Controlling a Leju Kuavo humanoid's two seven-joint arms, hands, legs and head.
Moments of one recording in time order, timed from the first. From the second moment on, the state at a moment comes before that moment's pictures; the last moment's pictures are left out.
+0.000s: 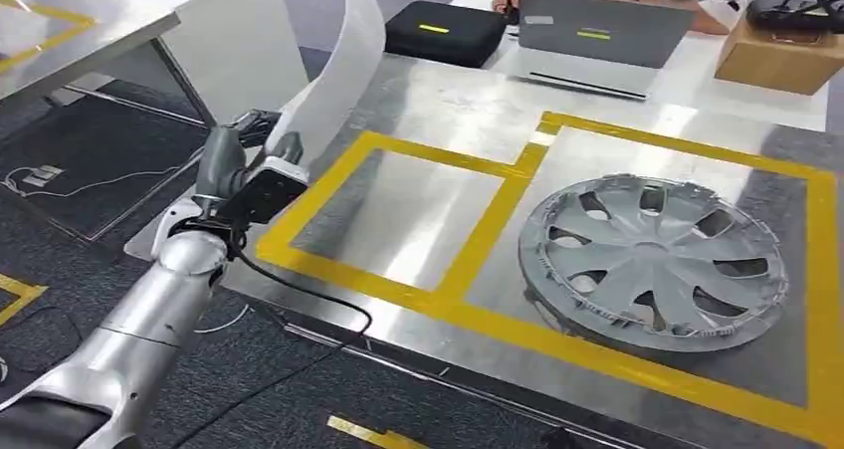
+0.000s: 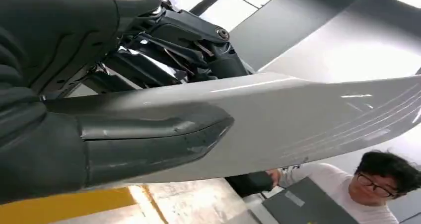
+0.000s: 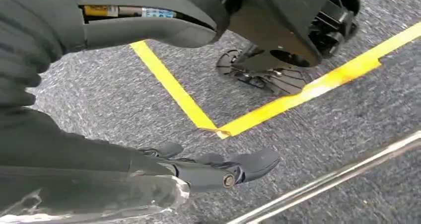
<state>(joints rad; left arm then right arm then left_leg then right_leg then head) -0.63 -0.03 -0.42 -1.07 -0.22 0.21 -0.40 -0.04 0.06 -0.05 -0.25 0.46 0.02 -0.33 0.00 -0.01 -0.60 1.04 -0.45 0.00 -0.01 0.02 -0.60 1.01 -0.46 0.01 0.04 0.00</state>
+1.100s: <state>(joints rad) -0.62 -0.03 -0.42 -1.08 -0.22 0.21 -0.39 -0.03 0.06 -0.04 -0.25 0.45 0.02 -0.33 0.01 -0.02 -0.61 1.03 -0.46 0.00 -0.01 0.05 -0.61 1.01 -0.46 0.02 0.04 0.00</state>
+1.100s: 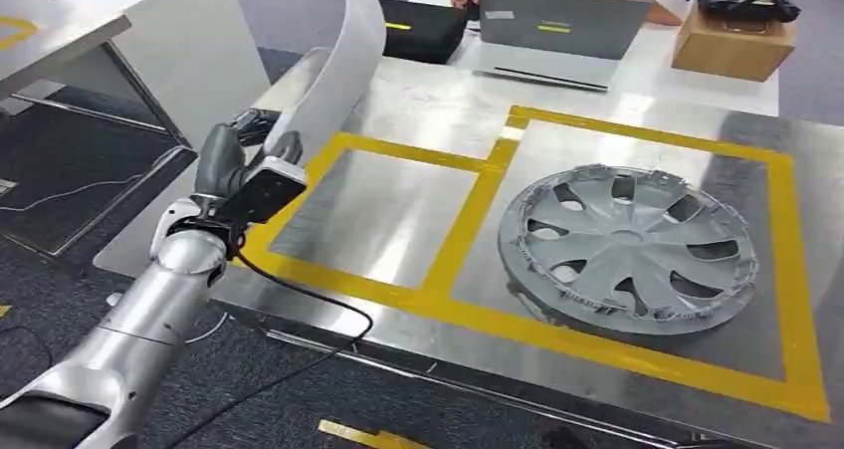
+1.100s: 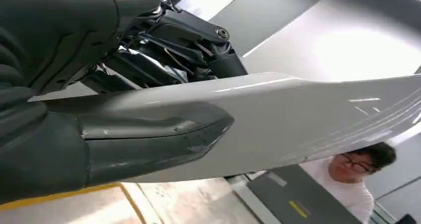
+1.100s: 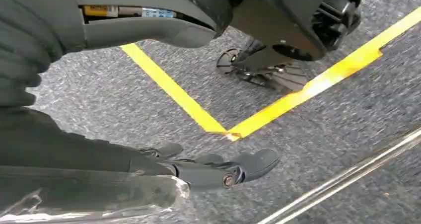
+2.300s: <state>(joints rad) -0.62 -0.03 -0.42 -1.08 -0.20 0.22 -0.39 -0.03 0.06 -0.03 -0.25 0.43 0.00 -0.33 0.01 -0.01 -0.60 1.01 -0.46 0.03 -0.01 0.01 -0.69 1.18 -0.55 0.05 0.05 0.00</state>
